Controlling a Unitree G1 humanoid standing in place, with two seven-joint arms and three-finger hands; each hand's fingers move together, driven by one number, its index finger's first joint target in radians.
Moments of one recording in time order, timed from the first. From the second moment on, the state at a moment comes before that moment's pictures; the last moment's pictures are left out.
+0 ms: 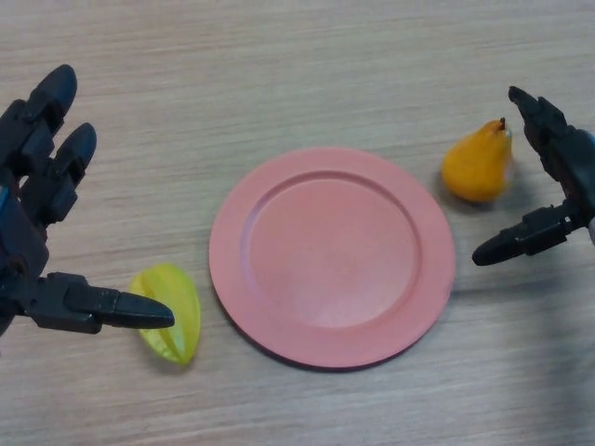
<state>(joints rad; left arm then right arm) 0.01 0.29 0.30 -0.61 -0.30 0.47 -0.24 -0.73 -0.39 -0.05 1.10 -0.23 -0.40 0.15</state>
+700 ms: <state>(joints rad) 0.01 0.29 0.35 -0.56 -0.28 0.42 -0.24 -0.83 -0.39 -0.06 1.27 -0.23 -0.47 0.14</state>
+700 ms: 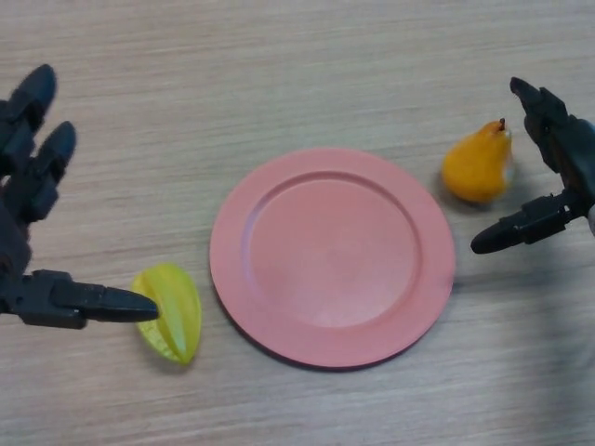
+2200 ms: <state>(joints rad) 0.04 0.29 0.39 -0.53 -0.26 0.32 -0.23 -0.91 -0.38 0.06 1.35 -0.73 -0.51 -0.13</state>
